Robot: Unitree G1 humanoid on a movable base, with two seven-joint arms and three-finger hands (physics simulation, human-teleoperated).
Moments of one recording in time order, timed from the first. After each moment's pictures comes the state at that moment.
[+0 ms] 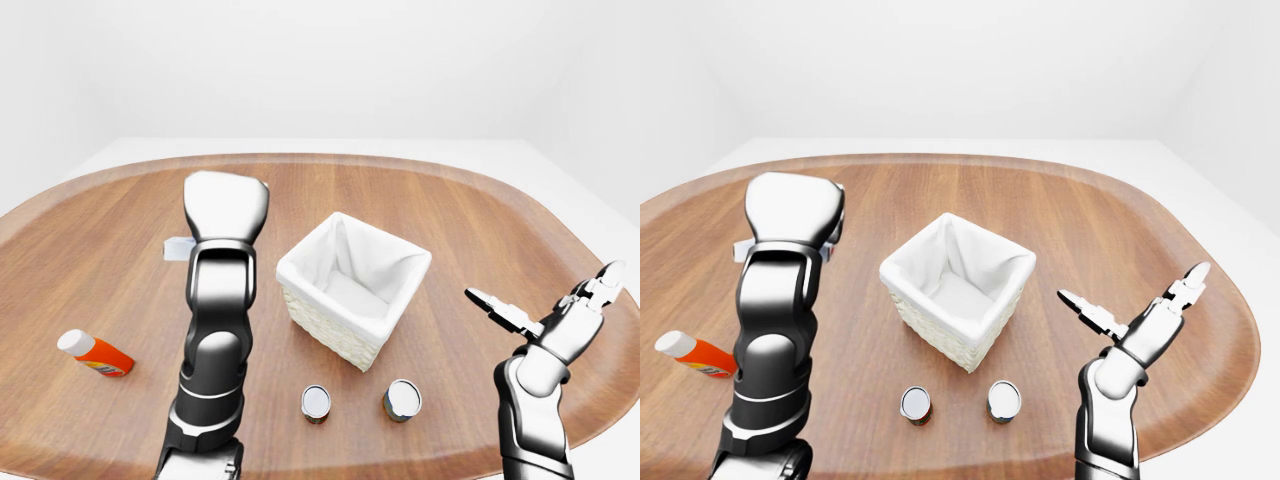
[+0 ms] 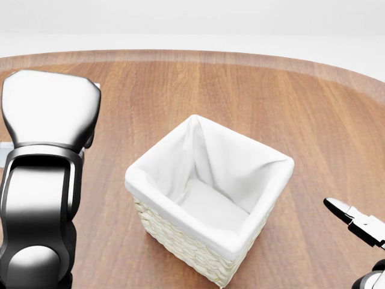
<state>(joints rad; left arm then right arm) -0.51 0.08 -0.09 -0.40 1.96 0.09 -0.67 0.02 -0.05 -0.36 -0.14 -0.06 -0.06 -0.52</state>
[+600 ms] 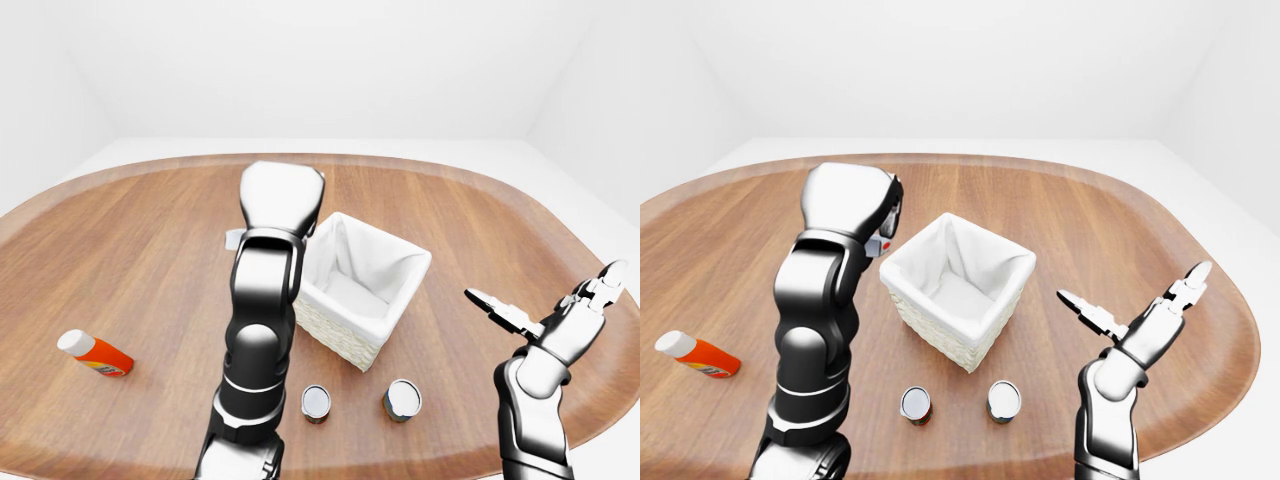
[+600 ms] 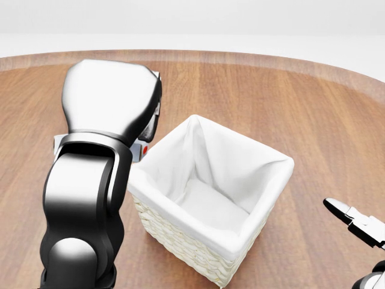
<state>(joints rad) -0.60 -0.12 -0.14 -0.37 1.84 0.09 -0.70 0.03 -0.05 -0.36 -0.15 -0.07 -0.07 -0.52</state>
